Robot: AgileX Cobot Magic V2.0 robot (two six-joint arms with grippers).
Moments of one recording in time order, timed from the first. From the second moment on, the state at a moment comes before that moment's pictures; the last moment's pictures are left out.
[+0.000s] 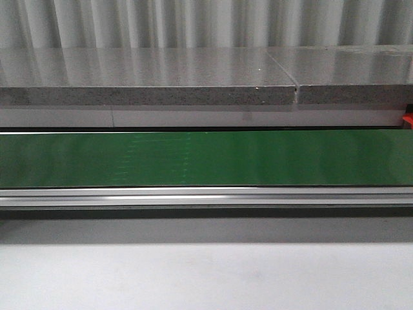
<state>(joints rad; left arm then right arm) 0.11 1.54 -1.17 -0.05 0.87 -0.04 -0.15 0.68 -0.62 0.66 0.57 -0.66</state>
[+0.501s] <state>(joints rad) 0.11 1.56 -1.17 -0.07 0.86 -0.01 -0.15 0.68 -0.62 0.66 0.57 -0.66</state>
